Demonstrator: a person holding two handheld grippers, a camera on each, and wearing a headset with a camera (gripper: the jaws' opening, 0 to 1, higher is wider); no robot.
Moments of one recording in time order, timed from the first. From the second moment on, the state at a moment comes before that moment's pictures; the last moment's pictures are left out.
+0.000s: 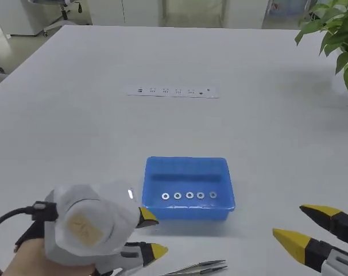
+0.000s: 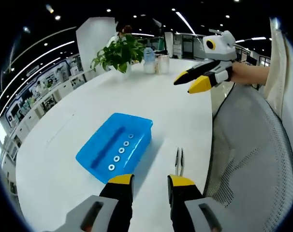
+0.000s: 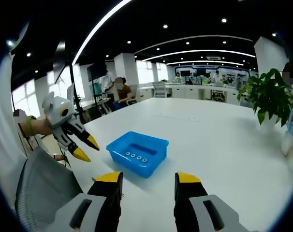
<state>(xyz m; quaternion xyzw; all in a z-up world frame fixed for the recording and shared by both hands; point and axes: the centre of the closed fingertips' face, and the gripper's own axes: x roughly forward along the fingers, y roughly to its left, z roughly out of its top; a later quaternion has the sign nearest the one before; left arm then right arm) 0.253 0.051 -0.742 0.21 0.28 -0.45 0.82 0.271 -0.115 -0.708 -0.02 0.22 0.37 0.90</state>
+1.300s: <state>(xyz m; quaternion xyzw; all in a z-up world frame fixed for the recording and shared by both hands) 0.284 0.114 -0.649 -0.04 0.13 -0.25 0.96 0.300 -0.130 -0.687 0.03 0.16 0.29 0.94</state>
